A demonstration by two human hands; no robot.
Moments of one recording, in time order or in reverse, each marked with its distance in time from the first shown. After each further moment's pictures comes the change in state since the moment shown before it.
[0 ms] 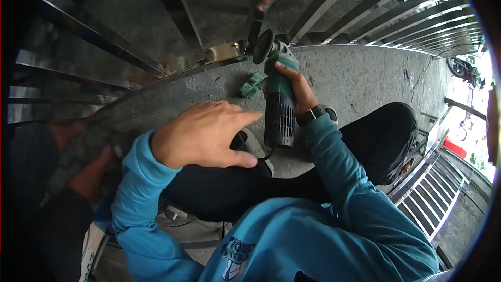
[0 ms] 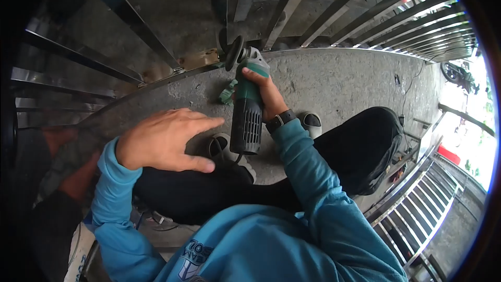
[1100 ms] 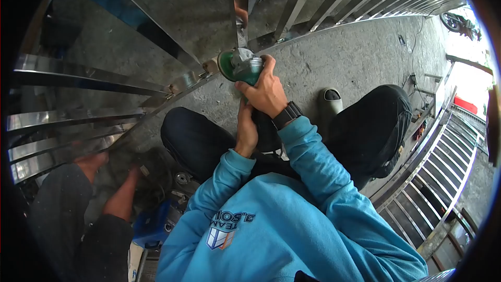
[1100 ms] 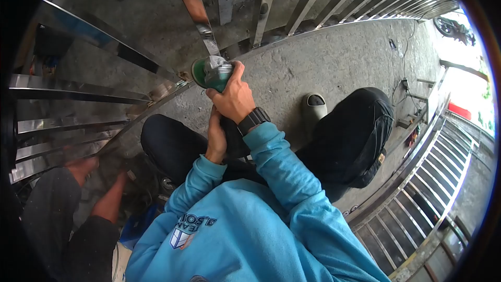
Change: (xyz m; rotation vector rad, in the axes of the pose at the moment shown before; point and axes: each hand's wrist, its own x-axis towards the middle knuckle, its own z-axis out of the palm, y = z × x) left_hand 0.097 -0.037 0.128 -1.575 0.920 0.044; right_hand -0.013 0.027 0.082 -1.120 0.435 -0.495
